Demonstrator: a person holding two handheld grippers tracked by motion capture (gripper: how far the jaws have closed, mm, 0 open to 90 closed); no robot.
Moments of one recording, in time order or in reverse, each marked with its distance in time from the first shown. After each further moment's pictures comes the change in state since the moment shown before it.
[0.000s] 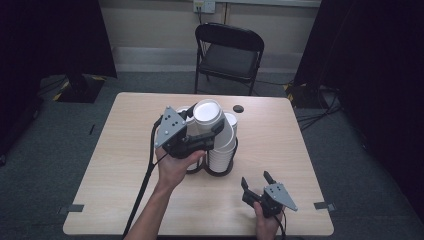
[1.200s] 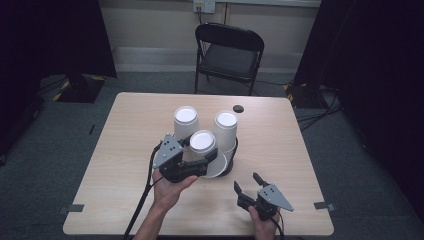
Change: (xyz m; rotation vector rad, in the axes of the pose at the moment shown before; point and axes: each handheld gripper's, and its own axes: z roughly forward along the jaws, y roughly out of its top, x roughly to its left) left arm -0.001 -0.068 -0.025 0.152 -0.030 -0.121; right arm 0.014 0.000 -0.002 0.008 0.145 -0.036
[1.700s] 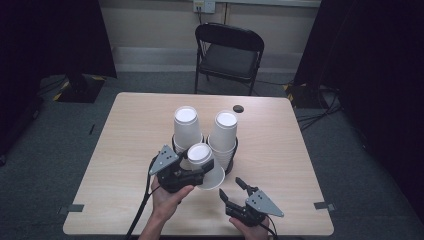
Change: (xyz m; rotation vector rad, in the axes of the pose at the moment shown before) left arm 0.006 -0.035 -0.009 0.055 -0.019 -0.131; right arm 0.034 0.002 -0.002 -0.053 0.187 -0.026
